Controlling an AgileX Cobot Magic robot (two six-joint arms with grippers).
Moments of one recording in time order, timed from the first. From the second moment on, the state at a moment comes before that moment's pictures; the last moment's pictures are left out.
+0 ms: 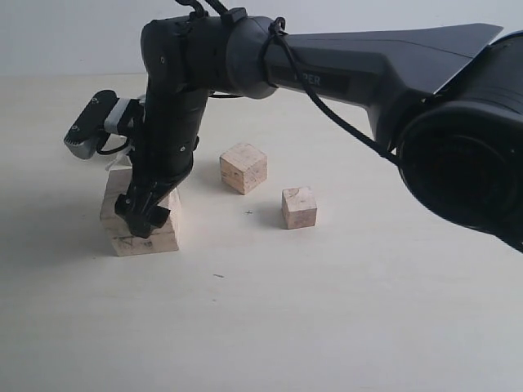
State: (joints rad) left arm 0.02 0.01 0.00 -0.02 0.37 -0.05; right arm 0.95 2.38 -2.00 0.21 1.00 -0.63
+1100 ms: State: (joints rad) left arm 0.02 0.01 0.00 -0.02 0.37 -0.05; right arm 0.95 2.38 -2.00 0.22 1.01 -0.51
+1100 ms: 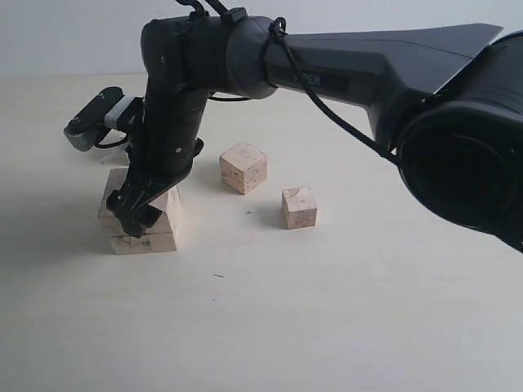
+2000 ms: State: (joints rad) left arm 0.02 0.01 0.00 -0.02 0.37 -0.05; right arm 0.95 2.25 -2.00 0.19 1.04 -0.47
